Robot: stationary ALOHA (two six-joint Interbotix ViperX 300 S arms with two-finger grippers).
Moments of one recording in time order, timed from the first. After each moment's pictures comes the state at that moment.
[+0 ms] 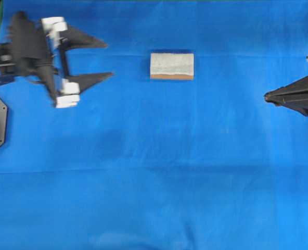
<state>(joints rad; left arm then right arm) 0.23 -0.39 0.97 -0.02 -0.35 0.21 0.00 -0.96 1.19 0.00 -0.19 0.00</state>
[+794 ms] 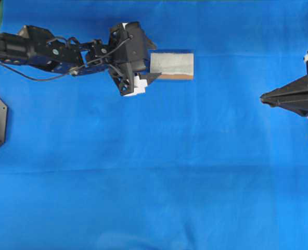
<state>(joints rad) 0.32 0.22 0.65 -0.02 -0.34 0.29 -0.02 -0.94 1.19 -0.01 -0.14 0.00</state>
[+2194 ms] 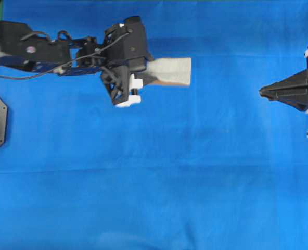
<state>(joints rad) 0.20 -0.05 0.60 -0.03 0.05 0.14 -0.06 -0.93 1.19 -0.01 -0.13 0.00</state>
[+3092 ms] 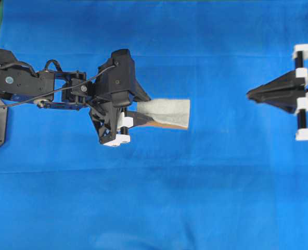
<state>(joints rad) 0.02 -0.13 0.65 -0.03 0.04 -0.04 -0.03 -0.79 1.11 -0.01 -0.13 0.03</state>
